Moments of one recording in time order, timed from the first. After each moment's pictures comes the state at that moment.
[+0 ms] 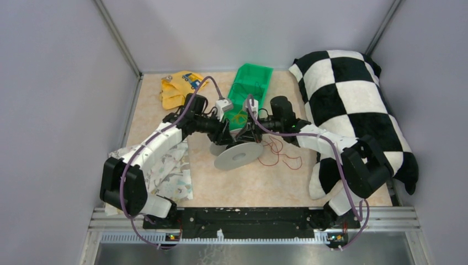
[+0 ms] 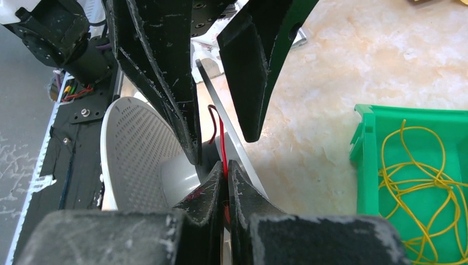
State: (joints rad) left arm -0.41 1.43 1.07 -0.47 0.77 0.17; right arm 0.62 1.59 0.98 0.20 -0.90 -0.15
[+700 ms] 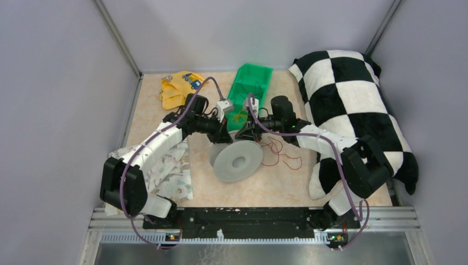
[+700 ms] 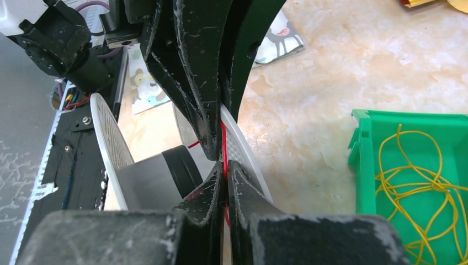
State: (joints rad) left arm -0.41 1.43 1.08 -0.51 0.76 0.20; right arm 0.62 1.59 0.98 0.24 -0.89 -0.12
